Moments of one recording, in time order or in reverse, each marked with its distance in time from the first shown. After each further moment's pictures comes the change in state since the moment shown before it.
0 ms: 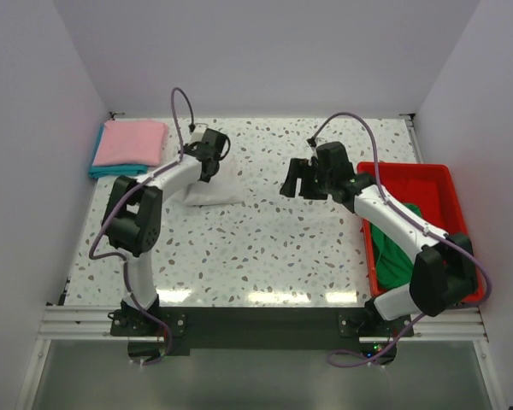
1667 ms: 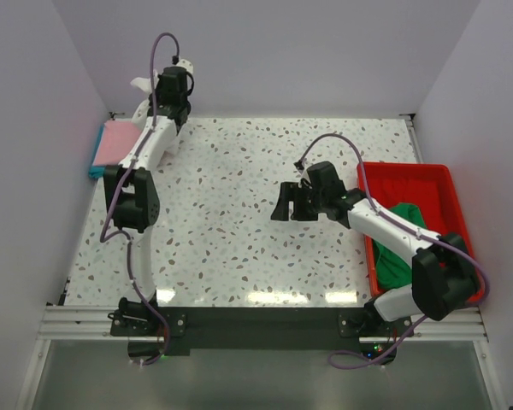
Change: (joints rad) left arm 0.244 0.262 0.645 0.250 0.076 0.790; right arm 0.079 -0.025 -0.185 0.074 -0.133 0.029
